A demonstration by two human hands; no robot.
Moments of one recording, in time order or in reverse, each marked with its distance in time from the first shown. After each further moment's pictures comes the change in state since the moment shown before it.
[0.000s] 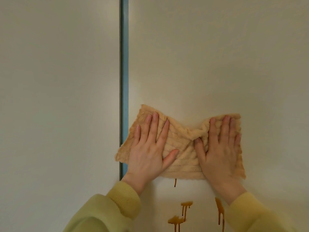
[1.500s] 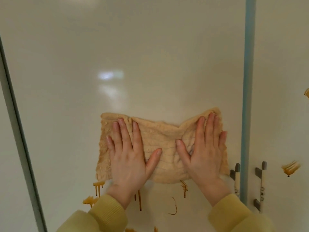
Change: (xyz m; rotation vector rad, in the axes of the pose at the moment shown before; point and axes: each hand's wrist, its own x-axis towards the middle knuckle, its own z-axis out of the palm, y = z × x) left_hand -0.021 0.193 0.039 -0.057 -0.078 -0.234; right_hand -0.042 0.180 -0.035 -0.034 0.013 0.000
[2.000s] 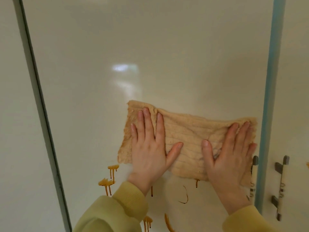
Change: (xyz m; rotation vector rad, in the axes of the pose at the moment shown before) left_hand -0.008 0.014 0.007 0.029 0.024 0.090; right_hand -0.033 0.017 -0.004 0.087 -0.011 0.183
